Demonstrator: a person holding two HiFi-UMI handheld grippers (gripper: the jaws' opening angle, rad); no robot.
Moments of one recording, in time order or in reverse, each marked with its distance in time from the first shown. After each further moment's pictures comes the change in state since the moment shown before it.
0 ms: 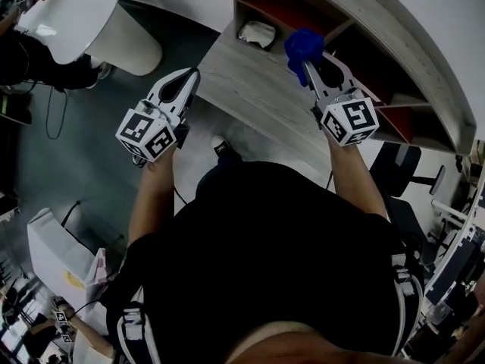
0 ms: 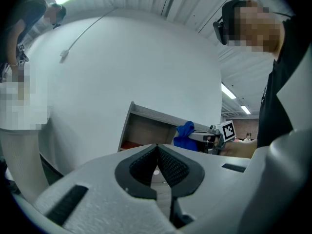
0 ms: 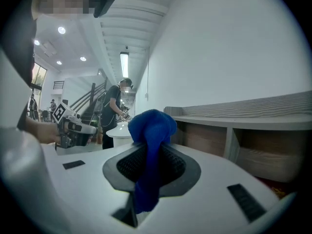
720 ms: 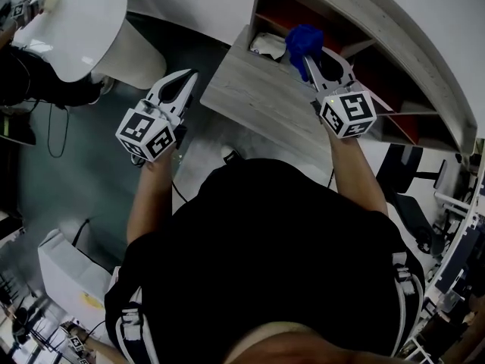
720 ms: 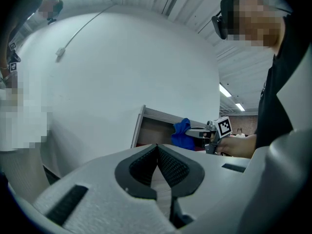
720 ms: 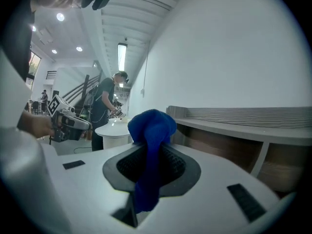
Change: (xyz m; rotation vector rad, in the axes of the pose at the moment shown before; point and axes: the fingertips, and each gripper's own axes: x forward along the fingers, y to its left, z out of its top) left arm -0.019 0.087 0.026 0.037 0.036 -0.060; right arm 0.084 0.020 0.019 -0.054 0.035 -0.097
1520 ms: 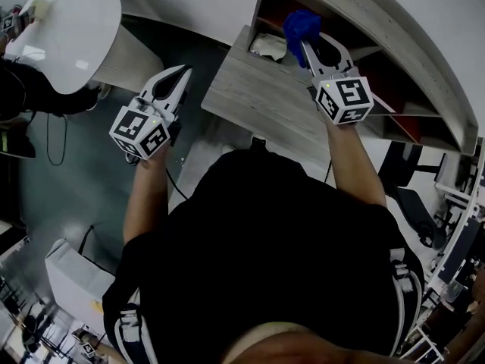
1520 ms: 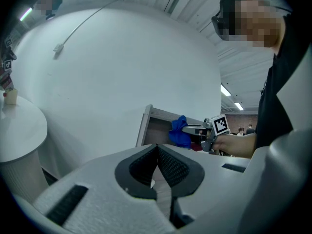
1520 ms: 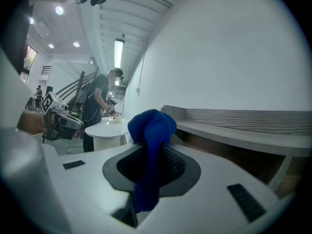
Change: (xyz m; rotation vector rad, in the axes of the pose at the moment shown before) left arm 0.015 0.043 0.010 0.007 0.020 -0.022; right arm 0.051 -0.021 0.011 -0.018 0.002 -0.066
